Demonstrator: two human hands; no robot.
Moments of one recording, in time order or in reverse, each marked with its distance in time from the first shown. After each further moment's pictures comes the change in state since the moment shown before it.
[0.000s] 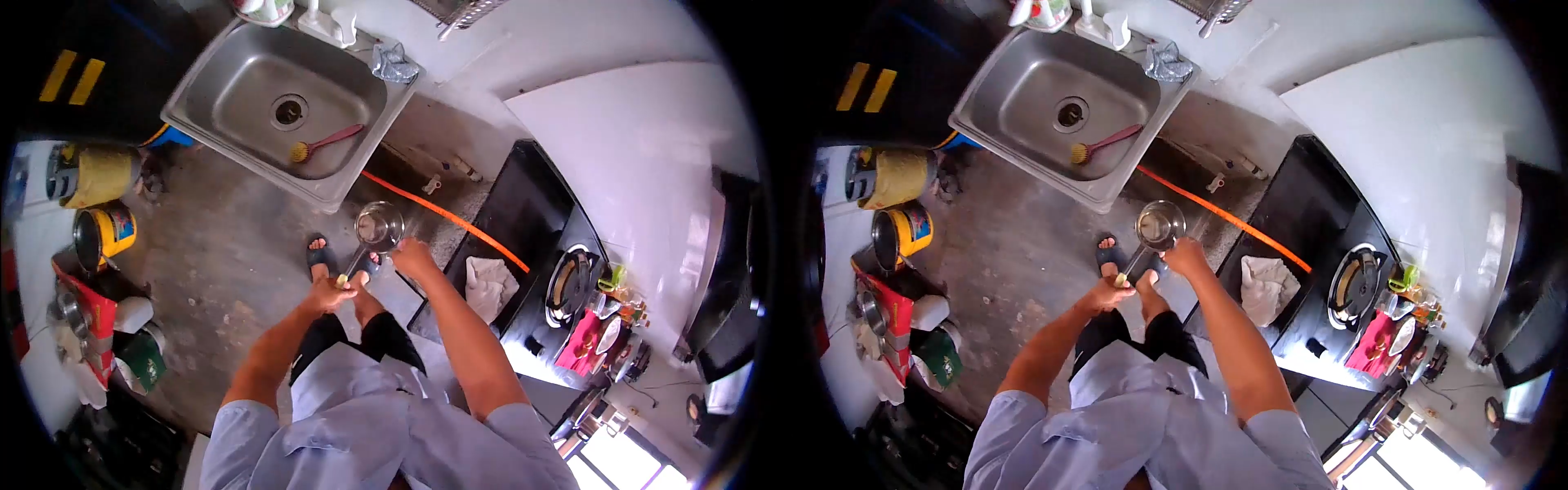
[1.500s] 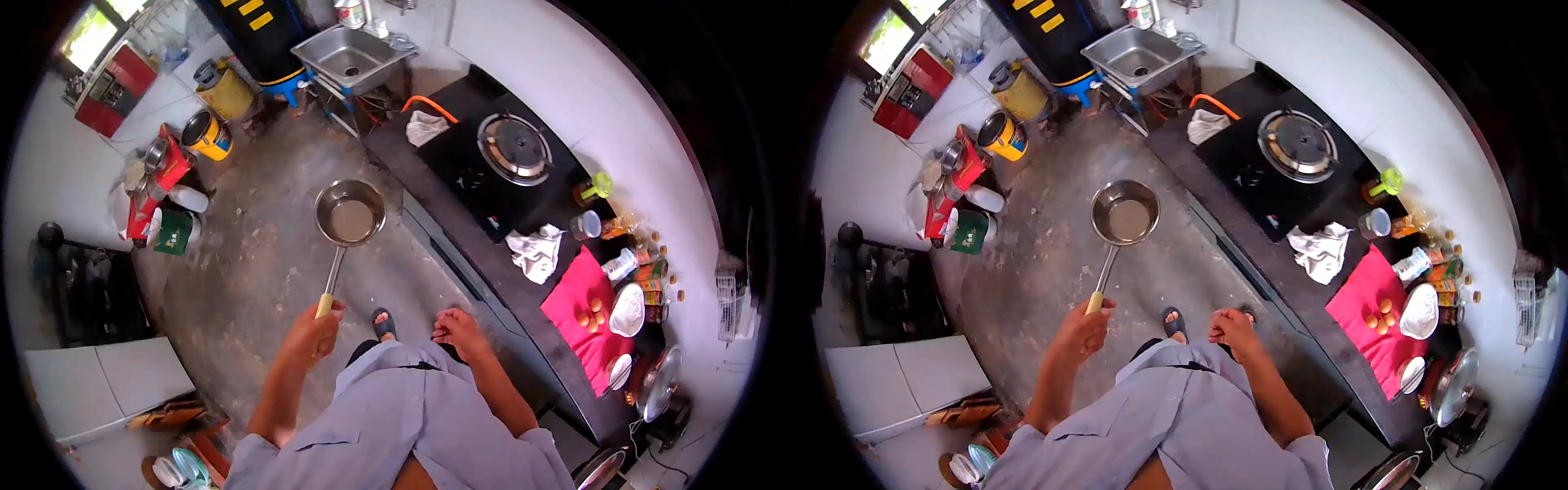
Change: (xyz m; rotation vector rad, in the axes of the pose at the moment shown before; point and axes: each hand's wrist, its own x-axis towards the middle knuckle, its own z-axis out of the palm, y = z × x) left_hand -0.467 0.060 0.659 -0.970 0.528 0.260; right_hand -0.527 0.525 0.132 1.210 -0.495 -0.104
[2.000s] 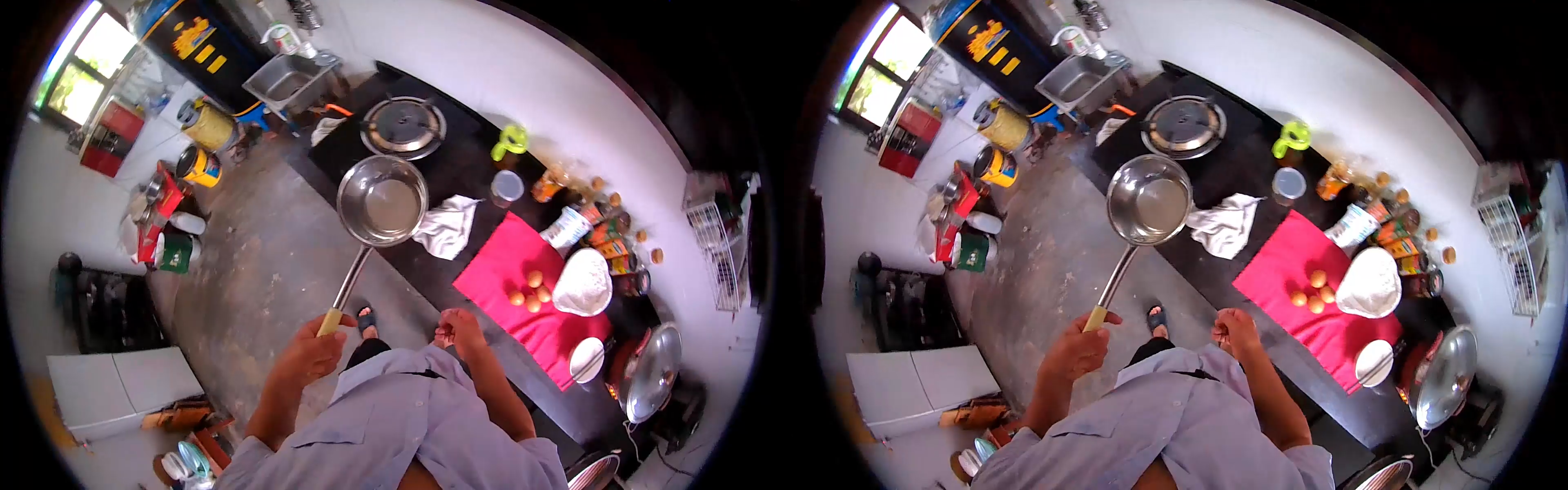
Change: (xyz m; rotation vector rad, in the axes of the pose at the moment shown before) left_hand -0.056 -0.116 0.304 0.120 -0.198 -0.045; right_hand -0.094 0.010 -0.287 0.276 0.023 -0.086
